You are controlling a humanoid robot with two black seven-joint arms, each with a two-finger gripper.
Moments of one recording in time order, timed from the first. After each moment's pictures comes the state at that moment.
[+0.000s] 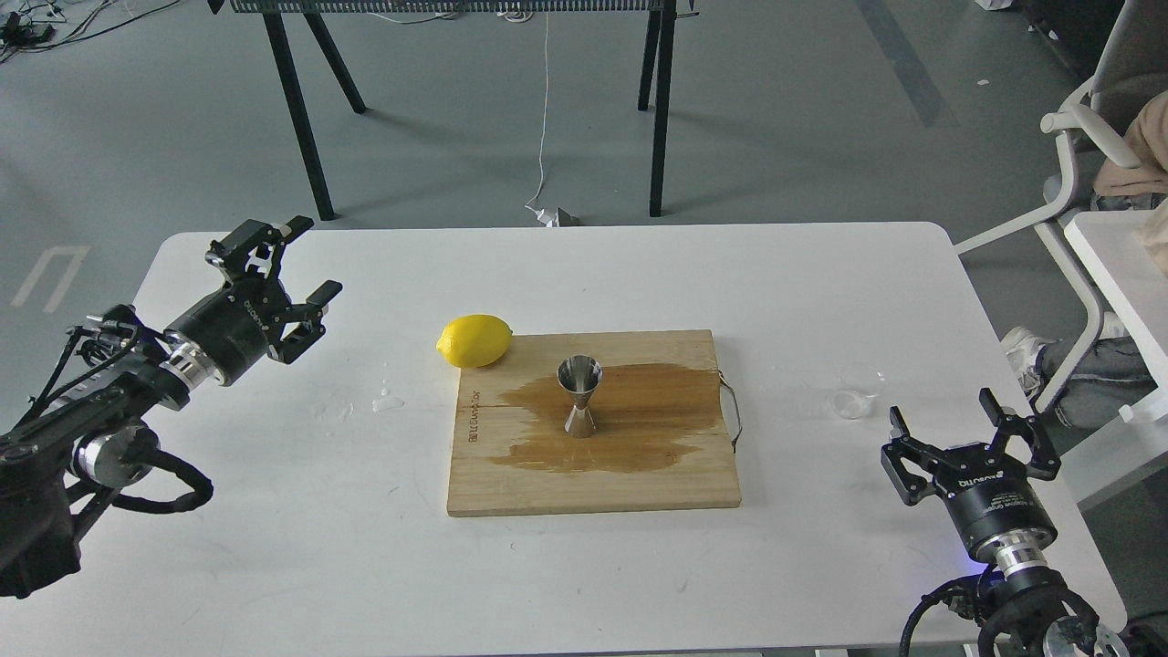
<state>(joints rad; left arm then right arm) -0.56 0.51 -0.63 -0.71 0.31 -0.49 -0.49 -0.11 -0.27 1.25 1.10 0.31 0.49 0.09</state>
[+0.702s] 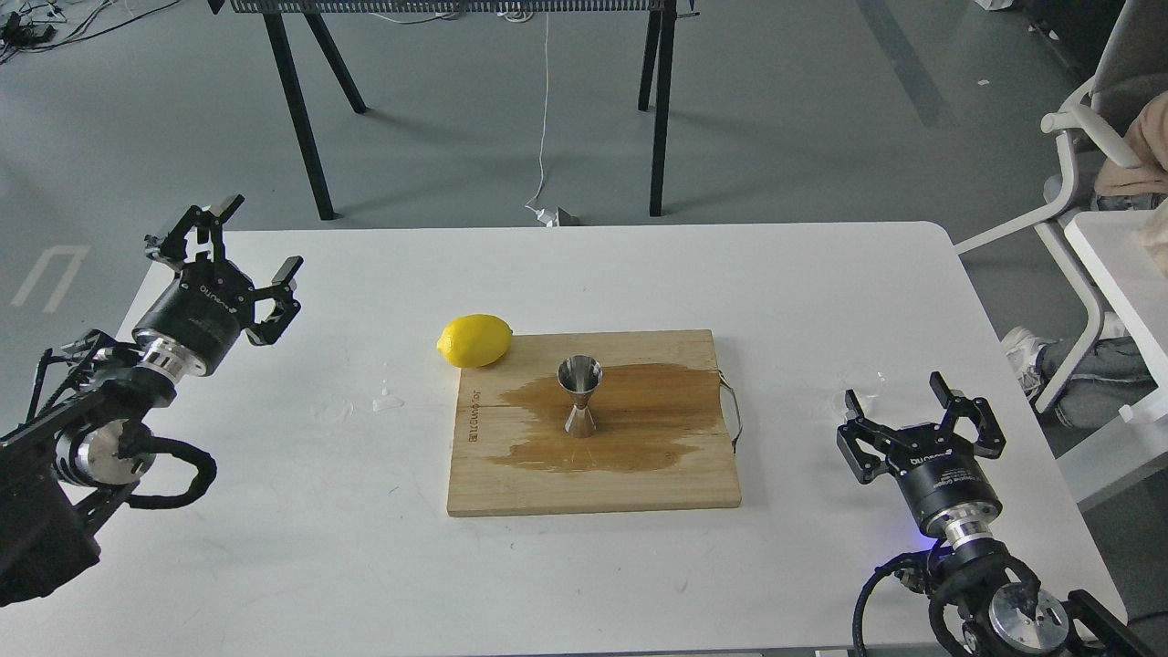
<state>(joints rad) -0.55 0.50 -0.63 -0.71 0.08 -0.49 -0.49 0.02 -0.18 1.21 0.97 0.33 0.49 0.07</state>
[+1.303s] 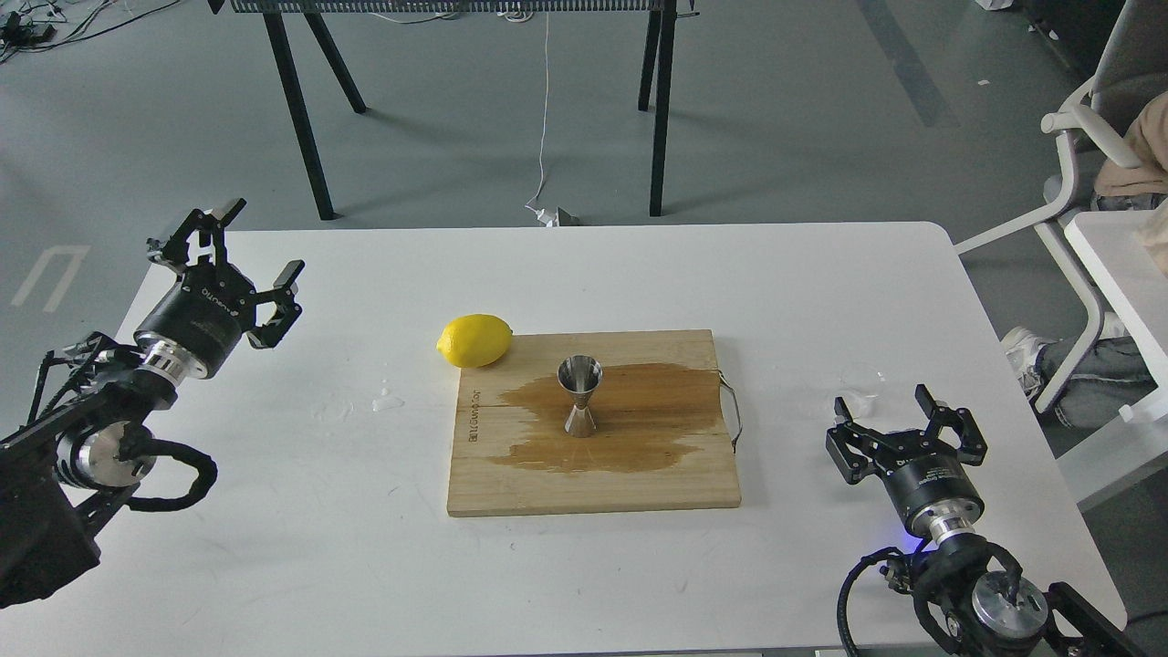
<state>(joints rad) -0.55 0.50 -0.62 -0.70 0.08 -0.49 -0.49 0.08 -0.14 1.21 0.87 0.38 0.41 0.03</state>
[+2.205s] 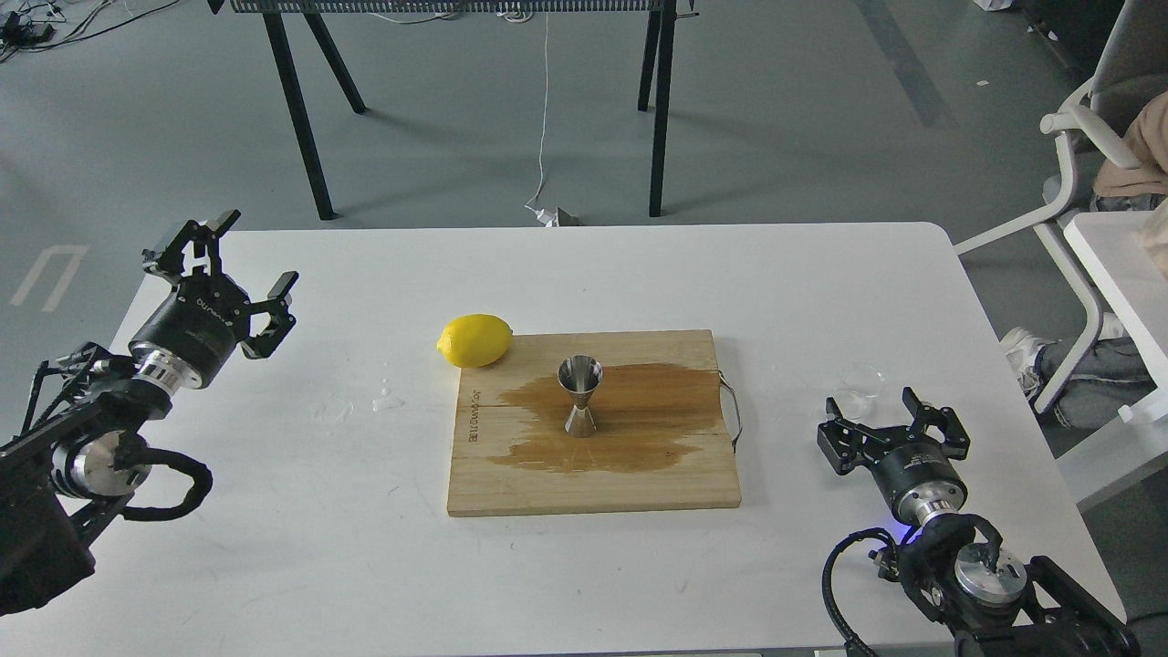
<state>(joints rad) -0.54 0.50 -0.62 -0.69 0.08 -0.49 -0.49 0.19 -0.10 1.23 0.70 0.40 0.36 0.00</state>
